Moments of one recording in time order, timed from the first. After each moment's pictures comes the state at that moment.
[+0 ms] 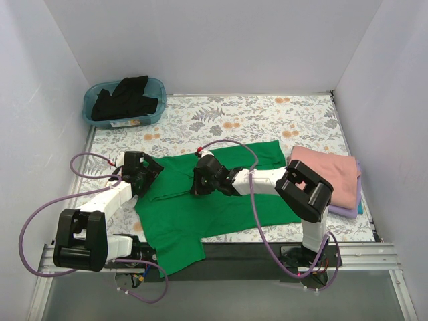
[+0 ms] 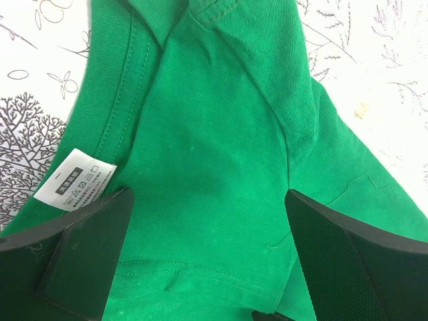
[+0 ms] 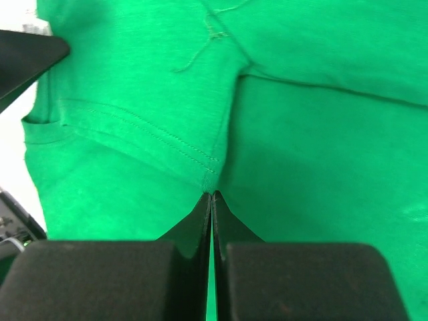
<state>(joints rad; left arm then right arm) -0.11 1.26 0.54 -0.19 -0.12 -1.00 1.02 1.90 1.10 0.06 -0.05 0.76</state>
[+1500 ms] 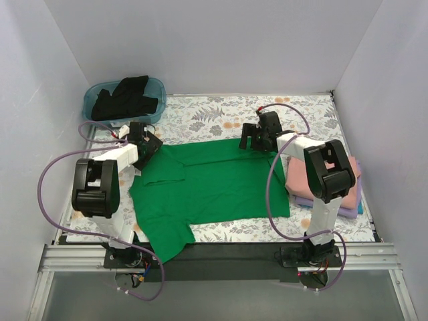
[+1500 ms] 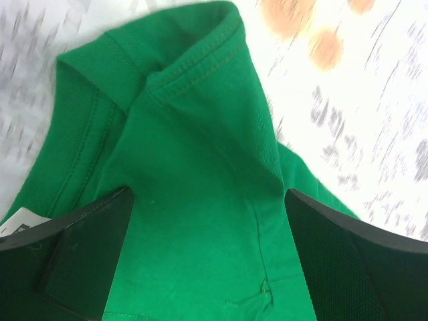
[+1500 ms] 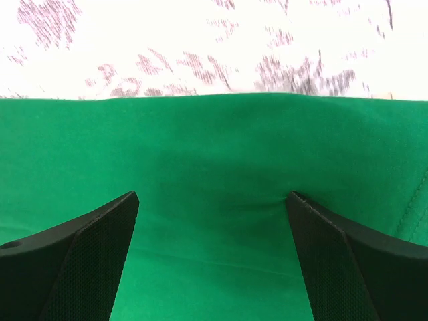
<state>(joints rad) -0.08 1.69 0.95 -0.21 -0.21 -0.93 0.37 1.91 1.18 -0.10 -0.09 0.38</state>
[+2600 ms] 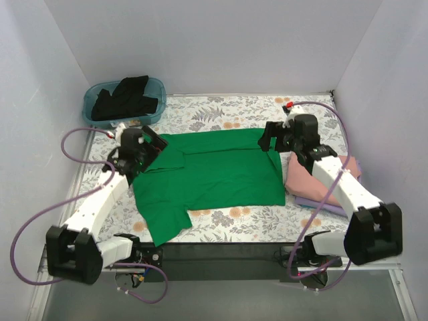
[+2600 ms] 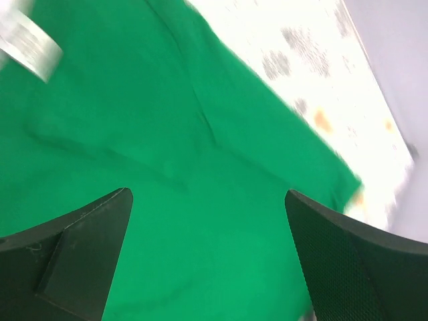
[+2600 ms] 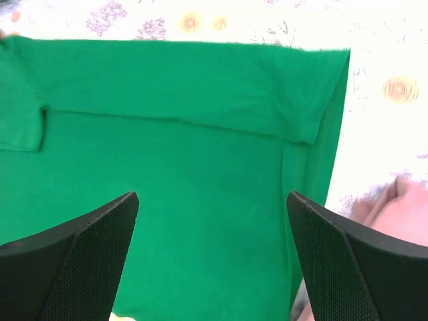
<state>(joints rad) -0.15 1.24 0.89 -0.33 -0.11 -0.94 0.27 1.35 0.99 -0.19 -0.19 0.21</state>
